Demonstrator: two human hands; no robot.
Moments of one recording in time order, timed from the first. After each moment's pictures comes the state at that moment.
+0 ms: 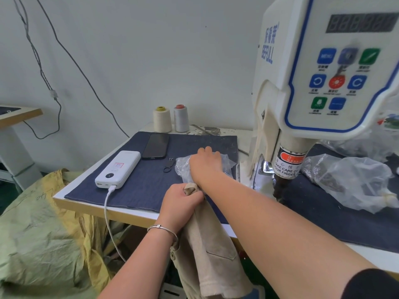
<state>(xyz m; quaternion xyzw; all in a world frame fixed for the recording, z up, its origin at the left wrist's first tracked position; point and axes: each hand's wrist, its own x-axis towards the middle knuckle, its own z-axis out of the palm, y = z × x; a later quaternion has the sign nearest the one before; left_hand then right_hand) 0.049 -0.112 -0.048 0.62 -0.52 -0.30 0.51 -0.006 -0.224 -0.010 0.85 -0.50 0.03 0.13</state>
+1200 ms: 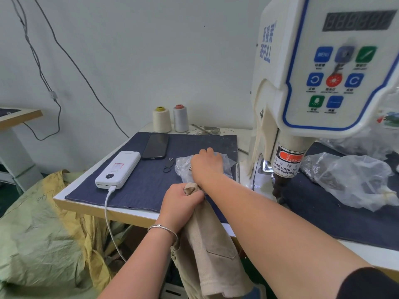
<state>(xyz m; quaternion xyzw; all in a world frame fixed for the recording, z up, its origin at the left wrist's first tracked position) 0.048 -0.111 -0.046 0.62 -0.53 -0.29 0.51 -0.011 -0.223 -0.015 0.85 -0.51 0.07 0.09</state>
